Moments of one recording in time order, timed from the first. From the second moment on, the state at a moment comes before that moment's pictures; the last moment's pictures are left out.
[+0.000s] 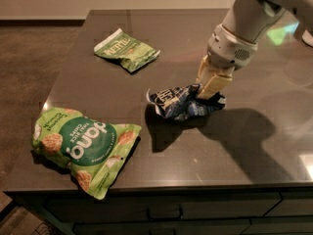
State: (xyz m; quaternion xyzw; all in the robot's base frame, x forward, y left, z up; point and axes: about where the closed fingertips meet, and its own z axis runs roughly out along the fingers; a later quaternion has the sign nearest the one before) arm 0.521 -0.116 0.889 -0.75 0.64 0.15 0.11
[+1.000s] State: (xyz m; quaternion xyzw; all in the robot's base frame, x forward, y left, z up) arm 0.490 -0.067 0.892 -0.76 0.60 0.20 0.12
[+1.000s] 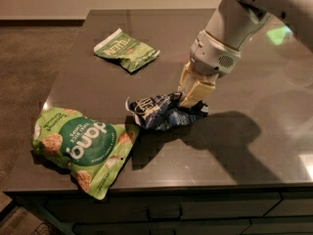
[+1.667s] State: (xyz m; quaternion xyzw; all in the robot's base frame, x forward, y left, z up) arm 0.489 -0.052 0.891 -0.77 0.60 0.20 0.13
